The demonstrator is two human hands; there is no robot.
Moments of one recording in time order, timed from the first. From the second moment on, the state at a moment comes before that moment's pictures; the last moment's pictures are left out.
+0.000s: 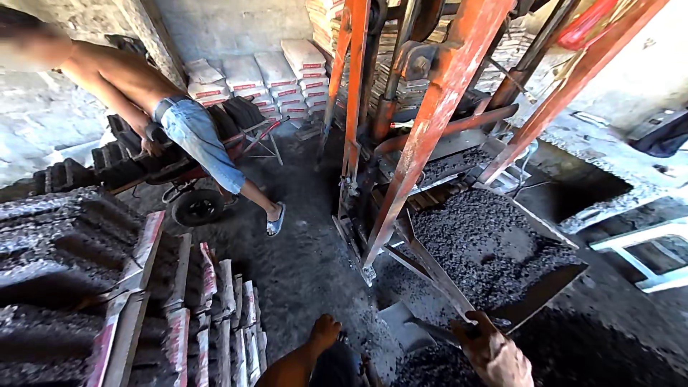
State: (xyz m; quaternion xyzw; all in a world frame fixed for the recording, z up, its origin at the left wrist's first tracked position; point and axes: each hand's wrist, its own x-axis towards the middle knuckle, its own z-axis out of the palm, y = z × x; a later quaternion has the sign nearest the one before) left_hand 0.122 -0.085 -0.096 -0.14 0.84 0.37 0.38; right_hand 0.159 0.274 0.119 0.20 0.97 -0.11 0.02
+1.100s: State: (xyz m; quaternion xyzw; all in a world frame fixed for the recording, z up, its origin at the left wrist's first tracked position) left_hand 0.113 -0.079 -0.094 -0.12 0.84 0.36 0.39; right_hand 0.154 0.277 0.118 0.19 0.98 -0.11 0.00
